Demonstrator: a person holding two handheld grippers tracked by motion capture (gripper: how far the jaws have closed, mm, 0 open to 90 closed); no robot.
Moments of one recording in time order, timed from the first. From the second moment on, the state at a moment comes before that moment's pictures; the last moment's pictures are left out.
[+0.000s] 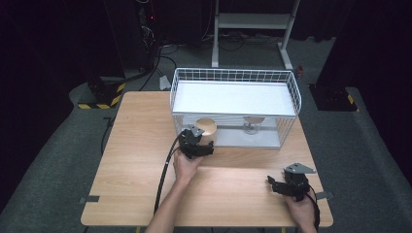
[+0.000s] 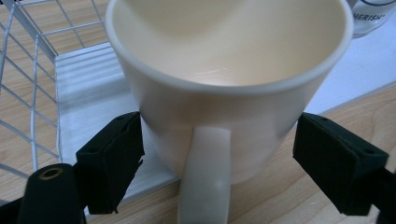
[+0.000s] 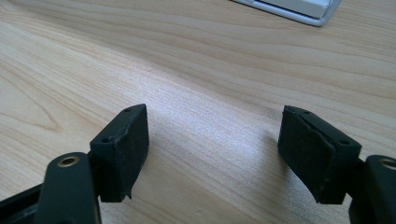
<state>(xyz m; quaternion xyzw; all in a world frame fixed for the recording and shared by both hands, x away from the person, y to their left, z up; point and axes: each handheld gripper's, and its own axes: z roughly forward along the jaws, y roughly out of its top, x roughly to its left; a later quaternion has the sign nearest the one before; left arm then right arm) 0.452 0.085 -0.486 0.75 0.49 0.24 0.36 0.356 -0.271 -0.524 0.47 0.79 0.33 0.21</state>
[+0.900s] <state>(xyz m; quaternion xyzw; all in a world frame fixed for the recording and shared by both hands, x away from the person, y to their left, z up) 0.475 0.081 -0.494 0.74 0.52 0.25 0.34 0.356 -0.271 -0.523 0.48 0.79 0.33 0.21</state>
